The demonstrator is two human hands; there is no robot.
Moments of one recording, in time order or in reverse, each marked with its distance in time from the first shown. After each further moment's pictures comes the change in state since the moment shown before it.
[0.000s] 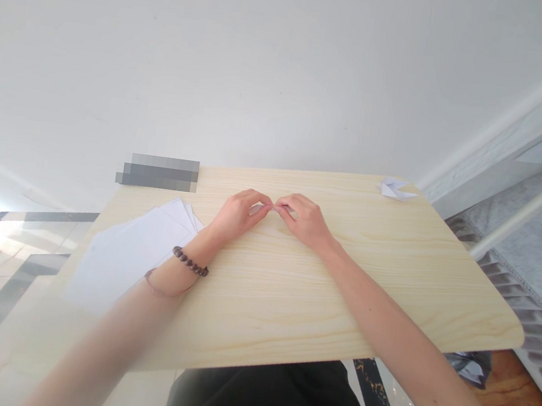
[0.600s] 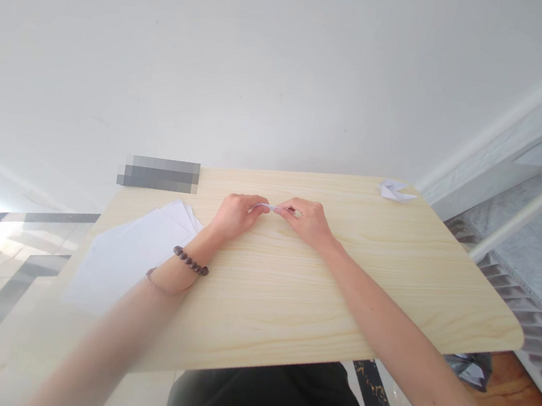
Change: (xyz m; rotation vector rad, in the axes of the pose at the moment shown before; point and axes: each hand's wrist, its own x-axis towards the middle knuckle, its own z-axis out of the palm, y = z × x) left_hand 0.001 0.002 -0.004 0.056 -0.067 -0.194; right_hand 0.000 0.004 -0.002 0.139 0.003 0.161
